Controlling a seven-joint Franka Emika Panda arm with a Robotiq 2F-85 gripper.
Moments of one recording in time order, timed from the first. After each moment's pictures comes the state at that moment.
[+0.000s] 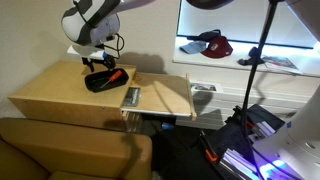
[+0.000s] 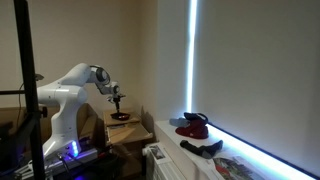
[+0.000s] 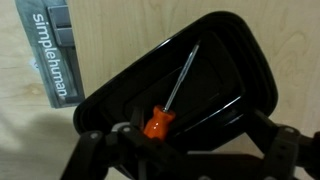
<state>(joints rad) 0.52 1.00 -0.10 -1.17 0.03 2.27 1.08</state>
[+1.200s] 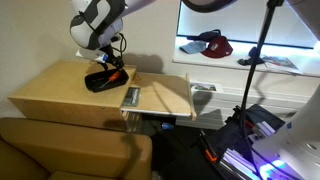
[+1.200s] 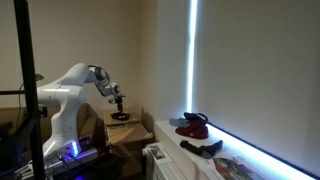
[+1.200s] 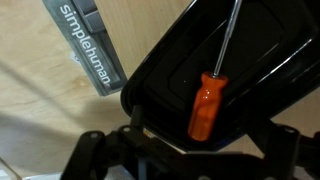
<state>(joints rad) 0.56 1.00 -0.20 -1.20 -0.06 2.20 1.39</state>
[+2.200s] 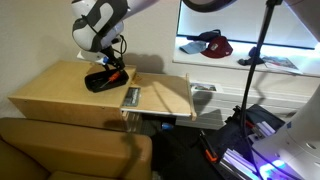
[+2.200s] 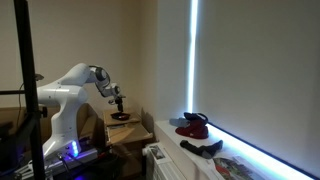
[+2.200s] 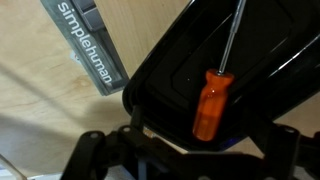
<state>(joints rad) 0.54 1.00 -0.17 -1.20 -0.12 2.20 1.45</state>
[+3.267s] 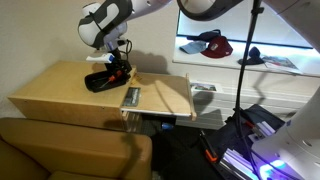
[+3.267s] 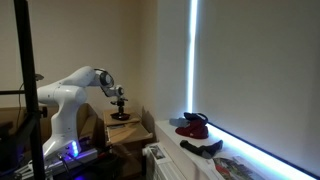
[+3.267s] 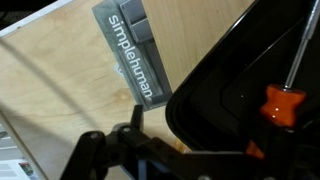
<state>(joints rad) 0.41 1.09 -0.04 -1.06 -0.11 1.95 1.39</state>
